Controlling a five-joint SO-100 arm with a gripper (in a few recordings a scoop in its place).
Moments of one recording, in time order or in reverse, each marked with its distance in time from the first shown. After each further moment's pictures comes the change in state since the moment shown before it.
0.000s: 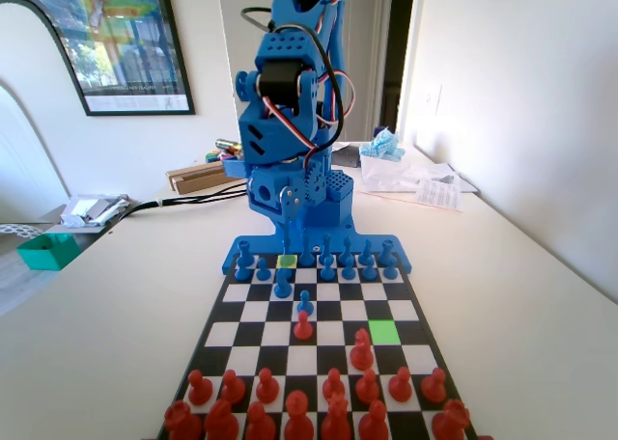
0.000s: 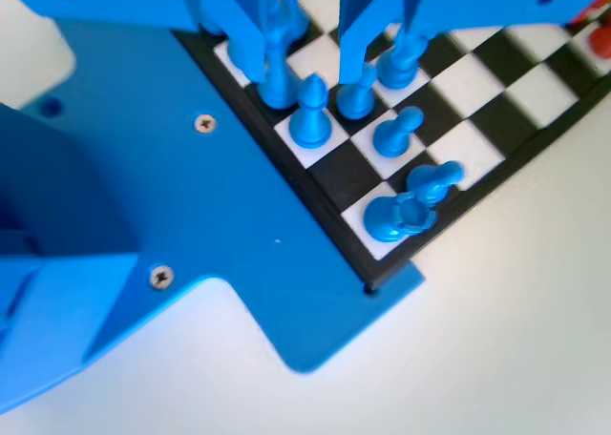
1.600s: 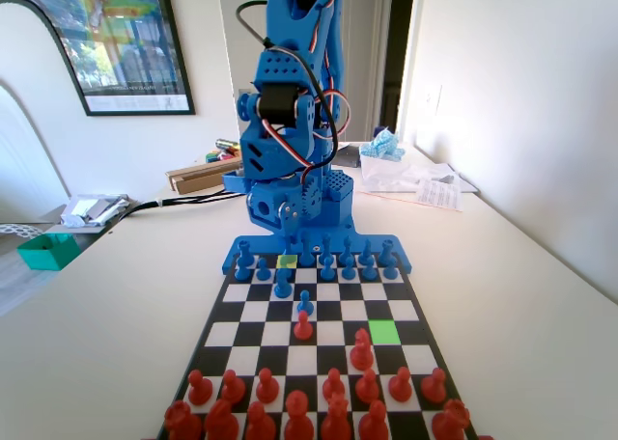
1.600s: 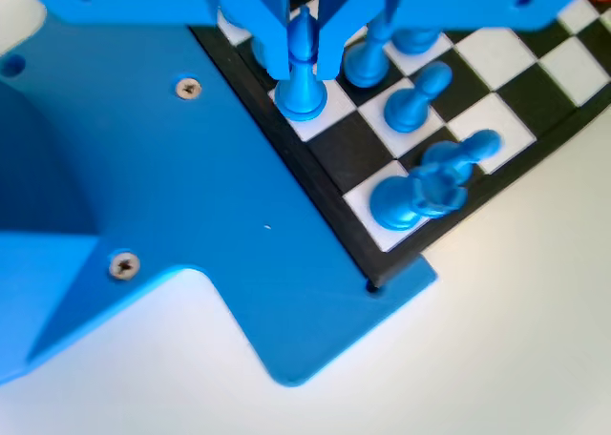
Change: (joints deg) arm 2.1 -7.0 4.1 -13.4 -4.0
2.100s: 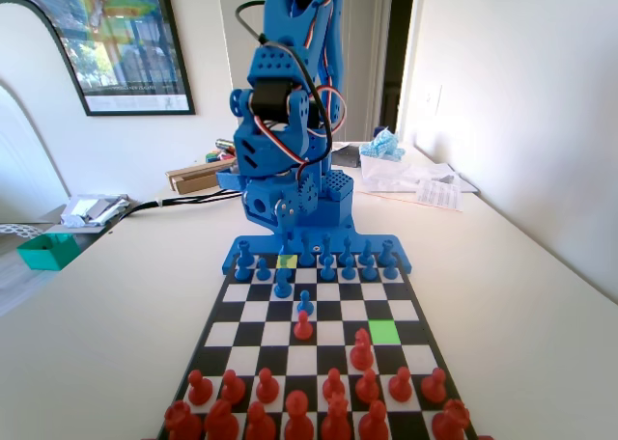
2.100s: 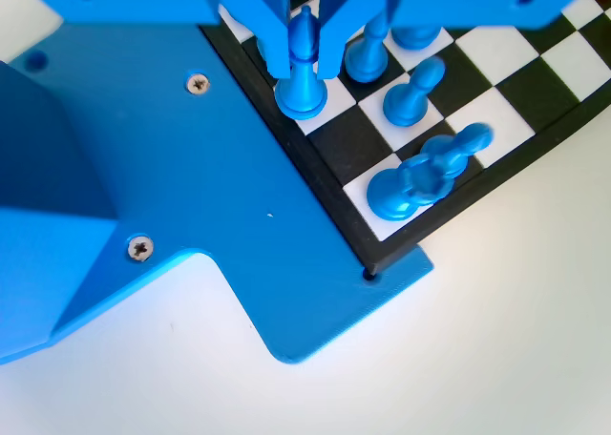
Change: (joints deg) arm 1.9 -0.1 -4.8 8.4 -3.0
